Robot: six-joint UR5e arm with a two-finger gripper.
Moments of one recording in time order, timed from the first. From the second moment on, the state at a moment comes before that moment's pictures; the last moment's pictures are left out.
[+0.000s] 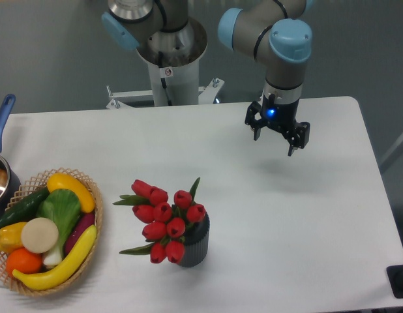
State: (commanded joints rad) arm 2.80 -1.69 -1.98 -0.86 1.45 1.39
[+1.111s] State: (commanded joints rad) arm 2.81 -1.66 -2.04 -0.81 1.09 1.39
